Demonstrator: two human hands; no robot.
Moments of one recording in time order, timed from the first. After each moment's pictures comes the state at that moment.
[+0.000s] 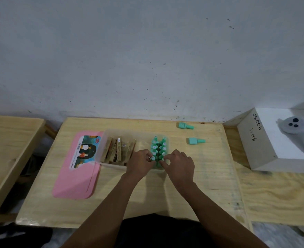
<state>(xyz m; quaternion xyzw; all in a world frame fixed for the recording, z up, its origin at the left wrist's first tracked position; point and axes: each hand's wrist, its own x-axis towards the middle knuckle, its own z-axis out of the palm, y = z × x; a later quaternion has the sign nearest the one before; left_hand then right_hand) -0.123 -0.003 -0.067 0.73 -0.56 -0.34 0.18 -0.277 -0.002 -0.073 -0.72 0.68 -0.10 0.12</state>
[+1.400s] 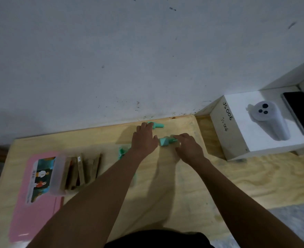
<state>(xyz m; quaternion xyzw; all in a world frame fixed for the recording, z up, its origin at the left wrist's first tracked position) -0.246 -0.142 -0.076 0.65 -0.73 -0.21 0.05 -0.422 -0.107 -0.094 -0.64 0.72 -0.02 0.27</state>
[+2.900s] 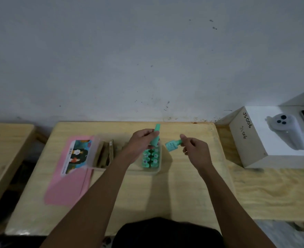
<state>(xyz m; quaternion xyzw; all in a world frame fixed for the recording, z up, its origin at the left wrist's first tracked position) -0.145 -0.056 -0.002 0.58 -0.39 -0.62 0.36 -0.346 -0.036 -0.015 -0.48 0.67 -0.37 0.43</state>
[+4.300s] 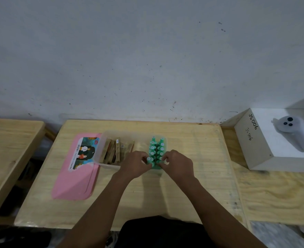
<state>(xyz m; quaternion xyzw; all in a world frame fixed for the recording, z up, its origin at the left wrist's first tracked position) -0.110 0.003 -0.047 0.68 -0.64 -0.34 0.14 -0.285 -0.006 -0.052 -0.73 0.65 -0.08 0.20</state>
